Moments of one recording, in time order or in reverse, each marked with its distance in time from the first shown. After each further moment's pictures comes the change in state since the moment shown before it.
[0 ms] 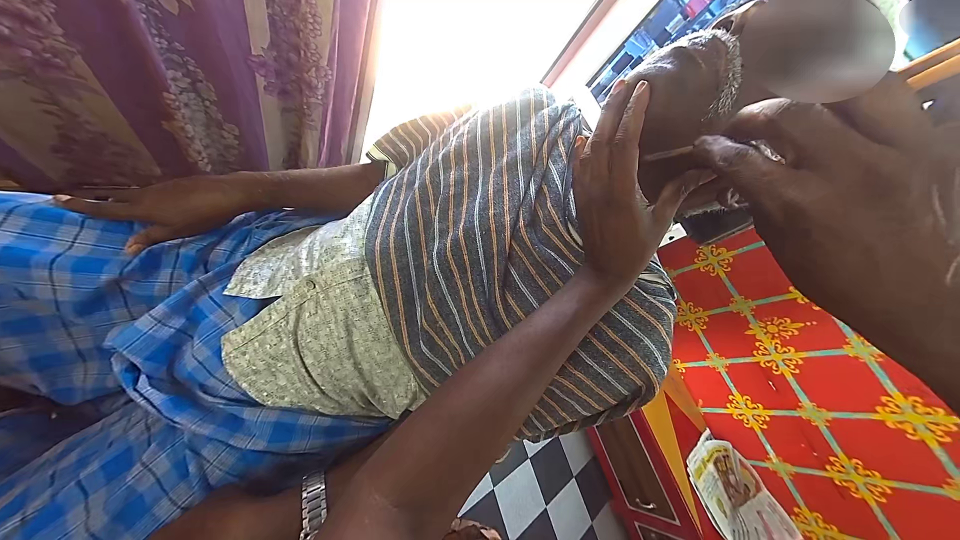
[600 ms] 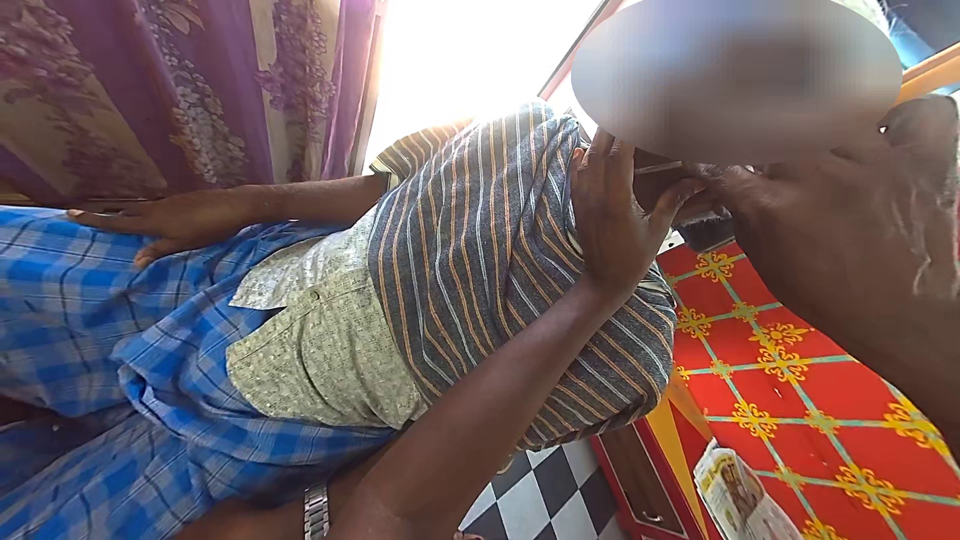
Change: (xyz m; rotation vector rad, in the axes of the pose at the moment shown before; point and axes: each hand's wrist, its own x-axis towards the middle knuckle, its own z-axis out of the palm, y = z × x) left_hand 0.001 0.001 -0.001 -0.038 0.002 -0.018; right_hand 0.005 -0.010 -0.002 -0.042 0.042 0.038
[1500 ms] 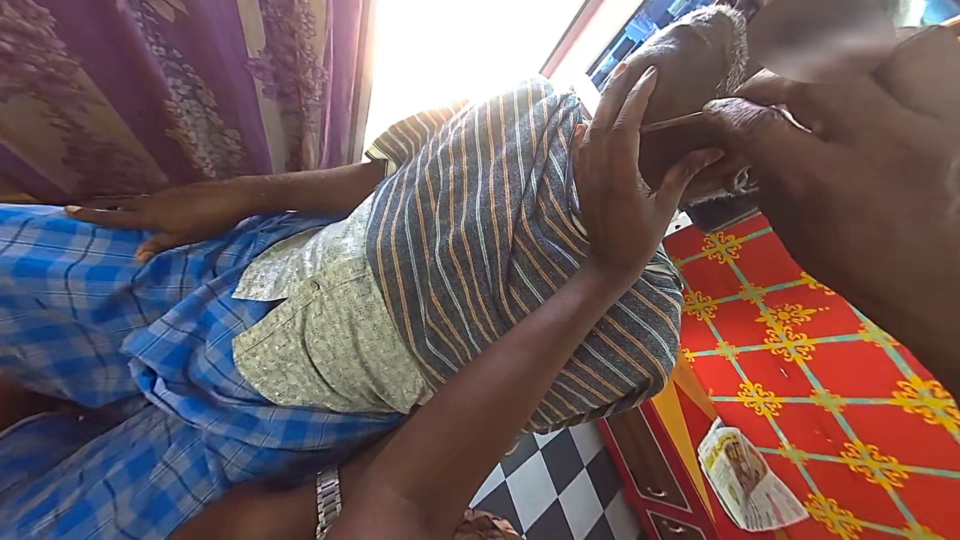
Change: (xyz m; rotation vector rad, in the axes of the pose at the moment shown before) left_hand 0.002 0.003 -0.001 -0.027 0.000 -0.019; right_hand -0.002 0.011 0.010 0.064 0.071 0.019
